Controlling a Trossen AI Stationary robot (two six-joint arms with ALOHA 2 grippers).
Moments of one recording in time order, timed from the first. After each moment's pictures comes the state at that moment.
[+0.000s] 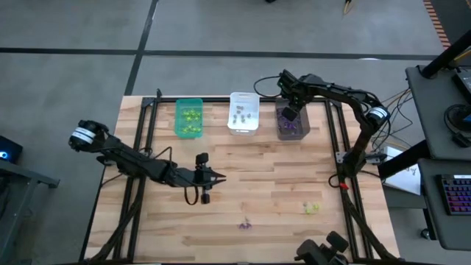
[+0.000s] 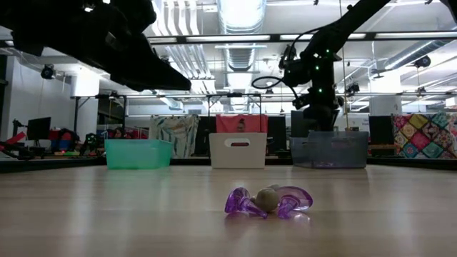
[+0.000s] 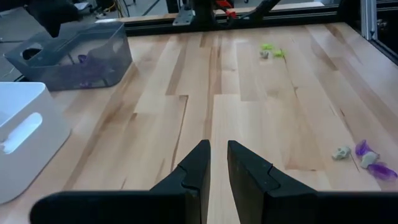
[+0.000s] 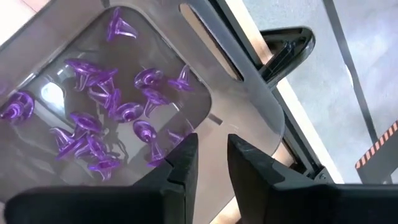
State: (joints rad) left arm -0.34 1.42 0.52 0.51 -0.44 -0.10; right arm -0.80 1.75 1.31 -0.93 0.31 -0.16
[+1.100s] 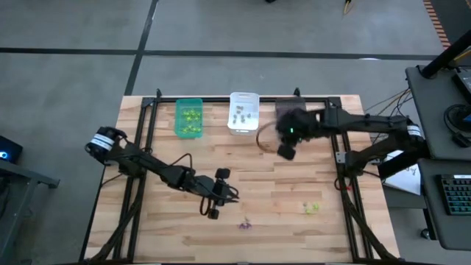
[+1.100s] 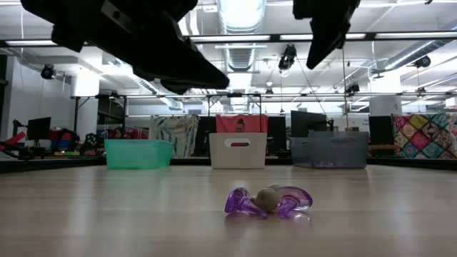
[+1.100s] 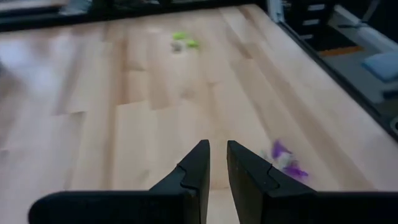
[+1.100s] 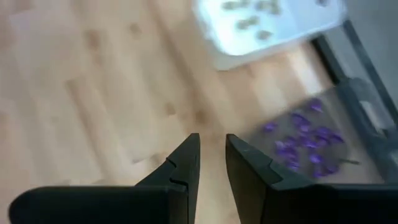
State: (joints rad) left arm -0.34 1.66 0.77 0.43 -0.12 -0.05; right arm -0.15 1.34 1.29 -1.01 0.20 0.20
